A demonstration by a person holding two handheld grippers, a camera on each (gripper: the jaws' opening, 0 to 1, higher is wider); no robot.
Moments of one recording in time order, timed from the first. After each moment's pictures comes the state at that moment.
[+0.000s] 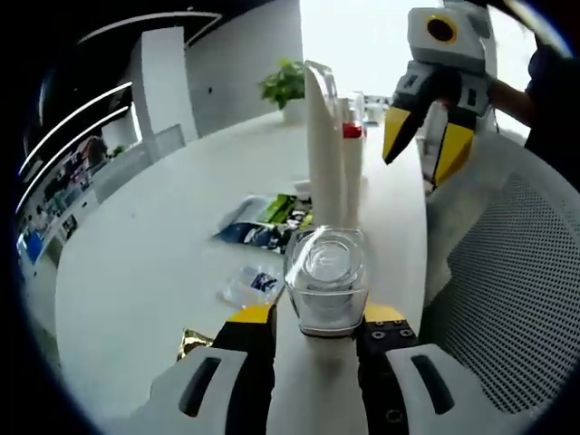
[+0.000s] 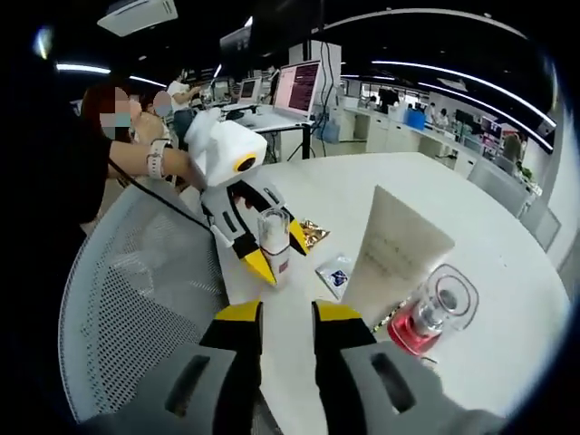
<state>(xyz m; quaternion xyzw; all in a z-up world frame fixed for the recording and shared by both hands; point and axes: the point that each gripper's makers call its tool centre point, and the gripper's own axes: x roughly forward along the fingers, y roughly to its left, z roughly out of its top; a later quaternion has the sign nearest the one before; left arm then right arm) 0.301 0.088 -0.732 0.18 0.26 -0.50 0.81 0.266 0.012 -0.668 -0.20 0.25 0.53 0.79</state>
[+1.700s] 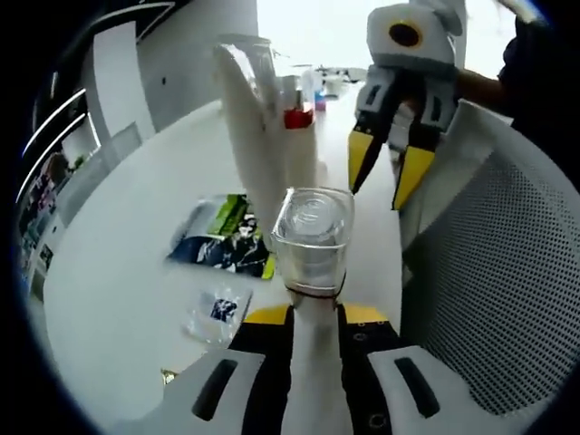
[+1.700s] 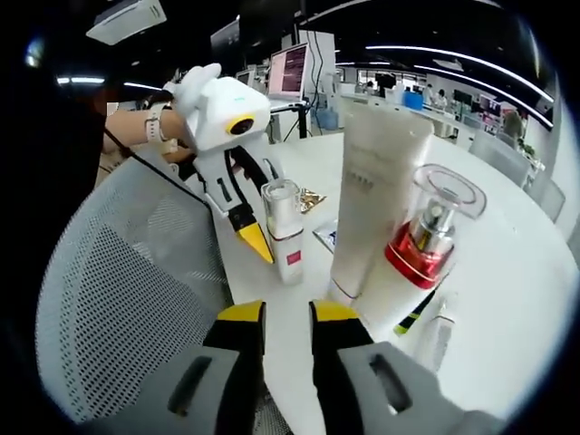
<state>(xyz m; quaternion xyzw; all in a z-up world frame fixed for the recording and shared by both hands) 0.289 0.040 -0.742 0.25 0.29 -0.57 0.73 0.264 -0.016 -0.709 -0.17 0.29 0.52 0.79</state>
